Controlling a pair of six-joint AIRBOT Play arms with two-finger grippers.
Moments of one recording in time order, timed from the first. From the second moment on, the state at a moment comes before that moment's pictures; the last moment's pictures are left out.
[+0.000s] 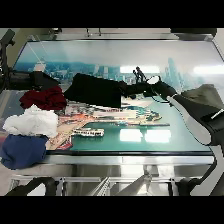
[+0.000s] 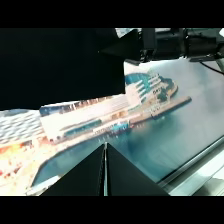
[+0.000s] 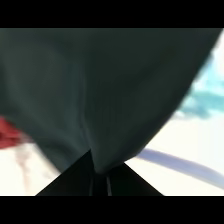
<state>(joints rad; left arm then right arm) 0.15 -1.10 1.24 0.76 -1.32 -1.12 0.30 -1.94 1.54 -0.46 0.77 1.34</state>
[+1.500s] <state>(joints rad) 0.15 -1.14 1.24 0.76 -1.33 -1.17 -0.39 -1.43 1.67 -0.69 0.87 1.28</state>
